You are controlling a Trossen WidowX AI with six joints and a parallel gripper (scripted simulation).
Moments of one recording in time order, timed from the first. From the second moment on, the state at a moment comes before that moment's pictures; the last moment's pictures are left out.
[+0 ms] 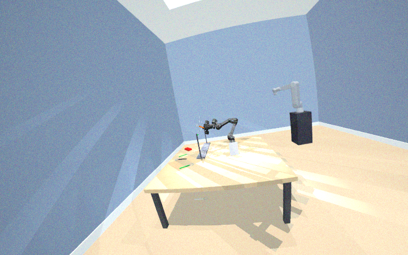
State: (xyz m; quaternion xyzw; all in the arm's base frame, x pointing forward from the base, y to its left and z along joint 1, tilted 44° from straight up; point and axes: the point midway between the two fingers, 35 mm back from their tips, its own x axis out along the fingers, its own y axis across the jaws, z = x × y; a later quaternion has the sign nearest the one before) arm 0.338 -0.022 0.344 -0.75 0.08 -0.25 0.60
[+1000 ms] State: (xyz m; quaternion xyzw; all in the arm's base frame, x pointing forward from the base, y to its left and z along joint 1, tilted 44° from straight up) arm 0.335 -0.004 0.376 -0.90 0.01 -0.28 0.33
